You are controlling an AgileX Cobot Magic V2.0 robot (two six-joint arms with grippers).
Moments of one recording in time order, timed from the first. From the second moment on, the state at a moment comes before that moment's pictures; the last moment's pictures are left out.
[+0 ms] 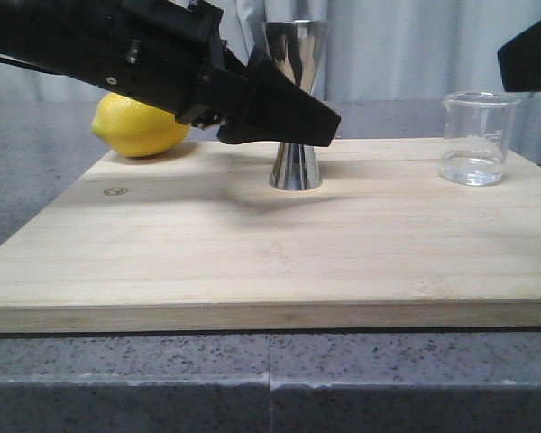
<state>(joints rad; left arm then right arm) -0.49 1.77 -1.10 -1.59 0.83 1.97 0.41 0.74 -0.43 0.16 0.09 -0.22</state>
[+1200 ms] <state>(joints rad) -0.49 0.91 -1.10 0.08 1.14 -0.01 0.14 0.67 -0.82 0.04 1.03 -0.10</state>
